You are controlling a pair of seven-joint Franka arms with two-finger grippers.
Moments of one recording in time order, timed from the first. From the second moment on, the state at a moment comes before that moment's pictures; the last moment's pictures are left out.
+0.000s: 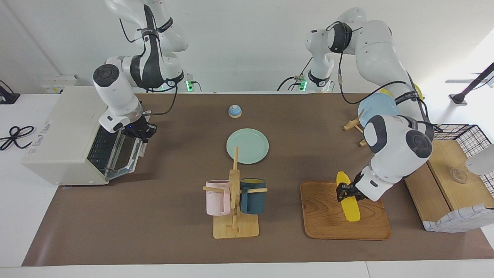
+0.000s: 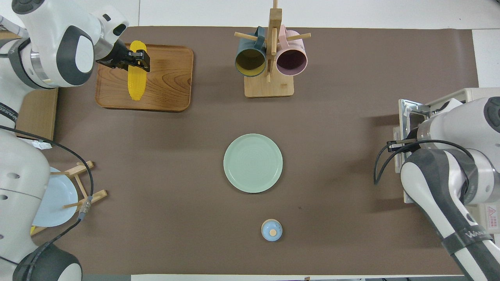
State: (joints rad) left arm -0.15 0.66 -0.01 -1.16 -0.16 1.86 -0.04; right arm -0.07 -0.01 0.07 -2.23 -0.03 2.17 -0.03
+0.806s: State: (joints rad) left arm -0.55 0.25 -0.02 -1.71 -0.17 2.07 -0.51; right arm -0.04 0.09 0.07 -2.31 -0.03 2.37 0.01
